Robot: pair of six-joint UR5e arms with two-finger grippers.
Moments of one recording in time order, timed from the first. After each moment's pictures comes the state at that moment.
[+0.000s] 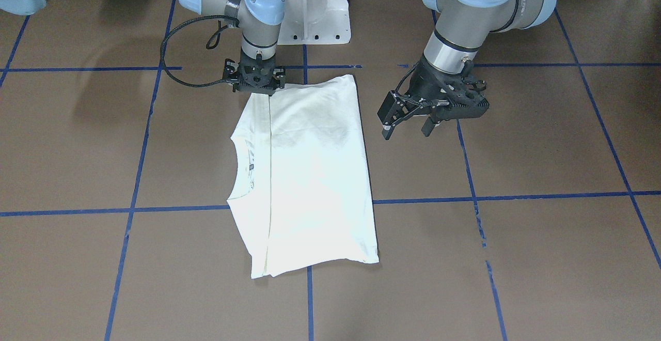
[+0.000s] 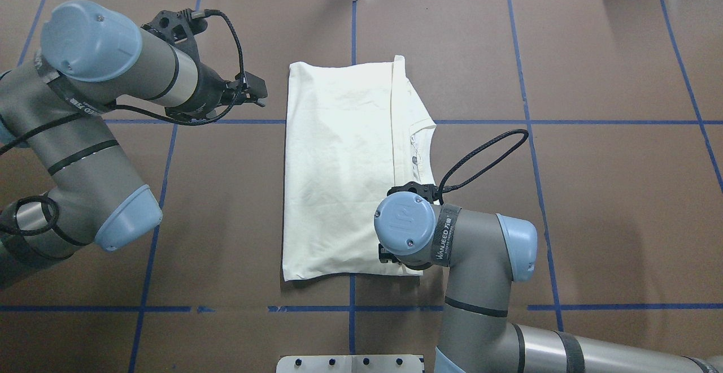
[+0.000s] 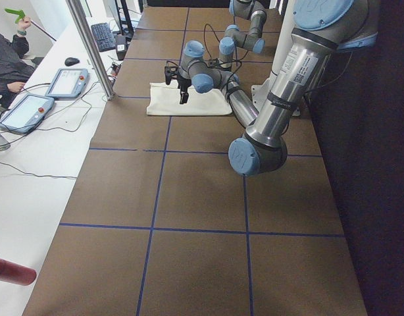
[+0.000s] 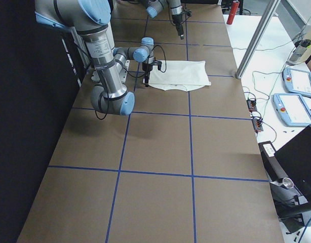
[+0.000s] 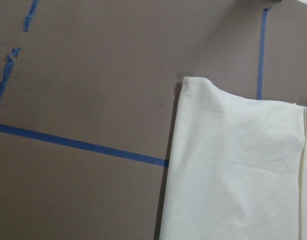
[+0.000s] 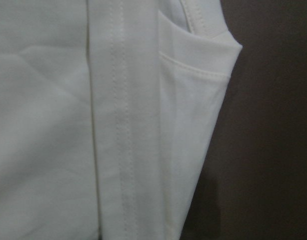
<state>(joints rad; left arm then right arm) -0.75 -2.06 -1.86 -1.79 -1.91 -1.36 0.30 -0.99 1.77 -1.83 1.73 1.32</state>
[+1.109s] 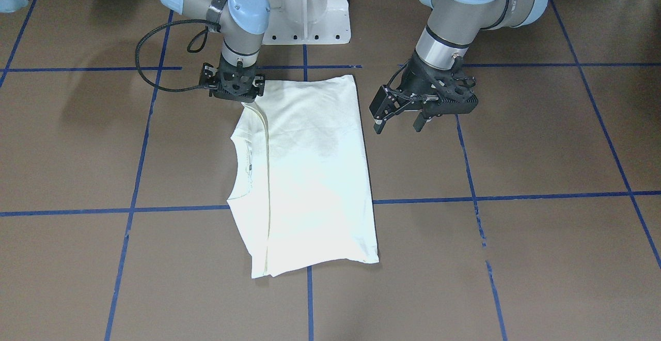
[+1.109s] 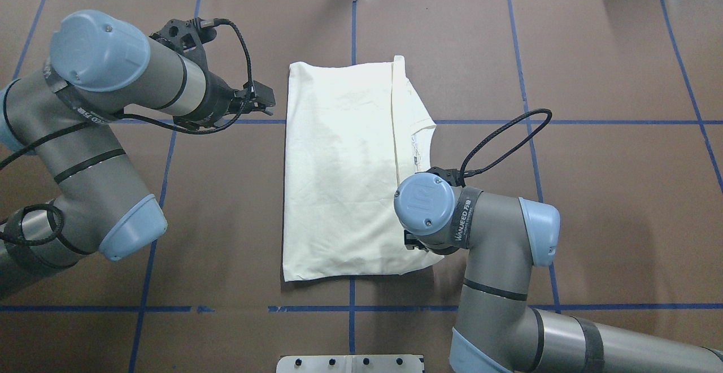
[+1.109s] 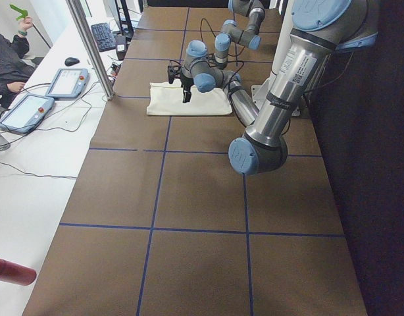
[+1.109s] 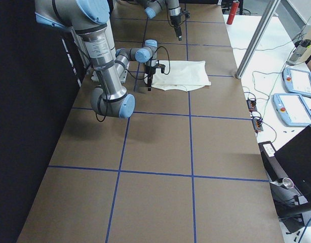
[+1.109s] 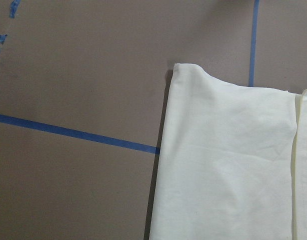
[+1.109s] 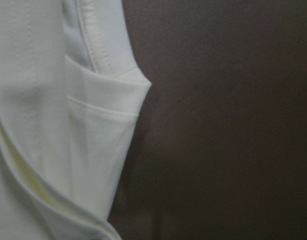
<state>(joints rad) -0.72 -2.07 -1.86 -1.80 -1.91 -1.37 0.37 -1.04 1.82 -1.93 1.73 1.26</state>
